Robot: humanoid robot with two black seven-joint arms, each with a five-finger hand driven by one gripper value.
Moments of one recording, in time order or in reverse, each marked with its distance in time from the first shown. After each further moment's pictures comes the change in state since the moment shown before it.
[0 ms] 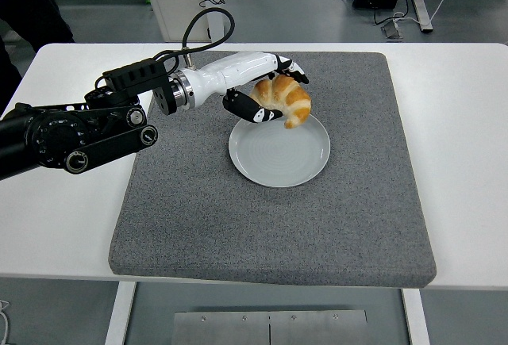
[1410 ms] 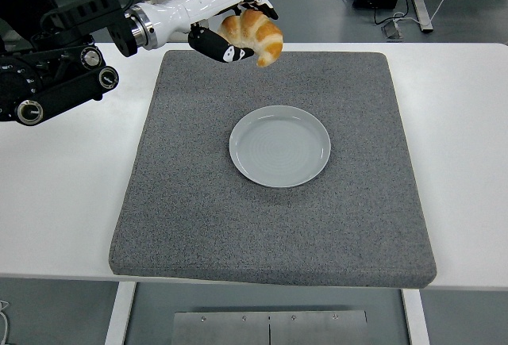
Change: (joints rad) left arm -0.165 0.103 -0.010 0.005 -0.080 -0.059 0.015; right arm 0.000 0.000 0.000 0.000 0.000 0.000 0.000
